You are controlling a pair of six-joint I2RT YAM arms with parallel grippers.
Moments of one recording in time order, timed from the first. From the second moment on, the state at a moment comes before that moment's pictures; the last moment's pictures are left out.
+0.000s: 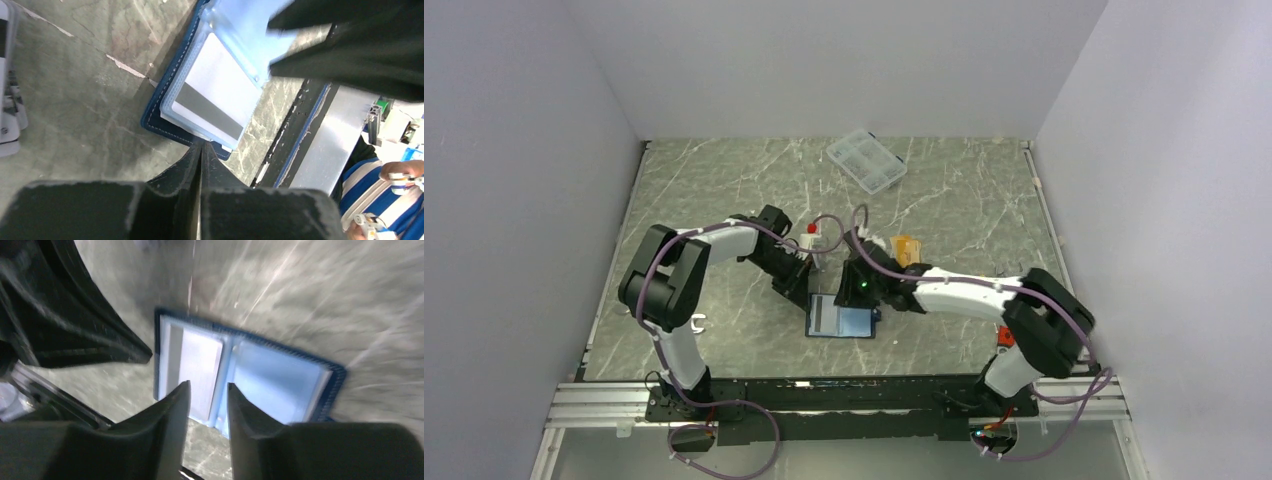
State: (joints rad) left arm -0.42 1.82 1.02 -0.65 0.82 0.28; right arm 0.93 1.58 0.81 -0.12 0.02 0.88
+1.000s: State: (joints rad) left arm -0.45 1.64 1.39 -0.73 0.44 0.31; right arm 0.40 1.82 1.17 -0.11 -0.25 0.56
